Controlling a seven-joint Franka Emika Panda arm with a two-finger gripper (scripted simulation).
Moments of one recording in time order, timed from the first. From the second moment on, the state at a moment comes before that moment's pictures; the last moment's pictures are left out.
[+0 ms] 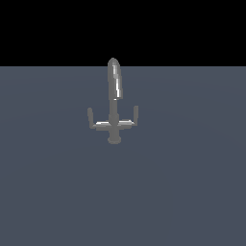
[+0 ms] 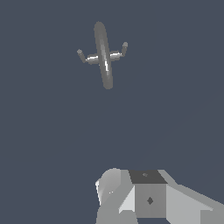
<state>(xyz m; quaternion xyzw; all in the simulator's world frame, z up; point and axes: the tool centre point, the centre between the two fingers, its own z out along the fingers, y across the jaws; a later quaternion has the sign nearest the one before) -0.259 -0.013 0.486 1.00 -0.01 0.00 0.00</state>
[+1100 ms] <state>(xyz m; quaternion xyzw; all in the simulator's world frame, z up) -0.199 -0.034 0.456 0.99 -0.05 -0.04 -0.09</state>
